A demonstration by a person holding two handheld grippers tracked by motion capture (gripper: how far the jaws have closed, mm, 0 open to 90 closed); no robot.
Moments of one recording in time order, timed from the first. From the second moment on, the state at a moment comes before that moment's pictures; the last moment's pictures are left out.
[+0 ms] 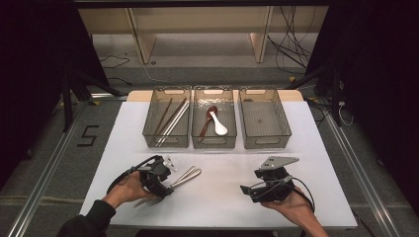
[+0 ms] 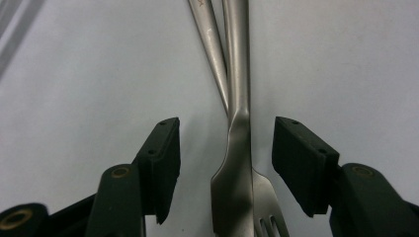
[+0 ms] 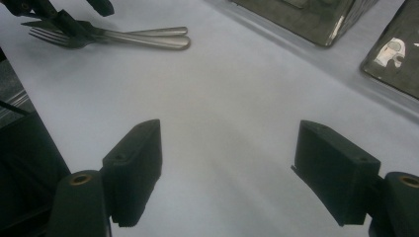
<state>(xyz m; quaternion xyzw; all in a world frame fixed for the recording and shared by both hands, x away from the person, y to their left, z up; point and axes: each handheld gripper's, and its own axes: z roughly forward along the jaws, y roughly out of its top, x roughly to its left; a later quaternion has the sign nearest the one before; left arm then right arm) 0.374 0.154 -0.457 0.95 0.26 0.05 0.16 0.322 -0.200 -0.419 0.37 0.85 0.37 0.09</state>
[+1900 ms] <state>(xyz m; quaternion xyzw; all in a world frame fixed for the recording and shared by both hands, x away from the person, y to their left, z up) 0.373 0.142 -0.445 0.95 0.25 0.04 0.17 0.324 -0.197 -0.420 0.36 0.85 0.36 0.09</state>
